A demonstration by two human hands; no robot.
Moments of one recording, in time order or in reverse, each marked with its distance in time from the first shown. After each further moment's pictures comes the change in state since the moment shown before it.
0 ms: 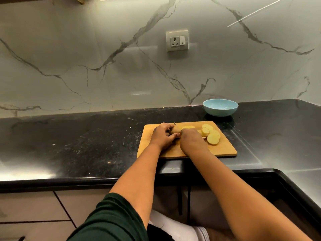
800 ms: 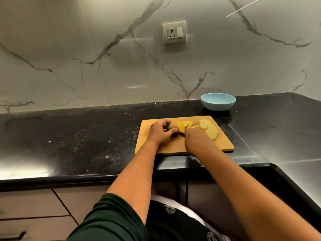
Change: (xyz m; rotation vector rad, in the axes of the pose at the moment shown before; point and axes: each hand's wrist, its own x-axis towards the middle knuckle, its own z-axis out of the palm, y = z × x) left_hand -0.002 0.001 -0.003 -0.046 -0.014 -0.017; right_hand -0.013 0.010 -0.021 -0.180 -0.181 -0.002
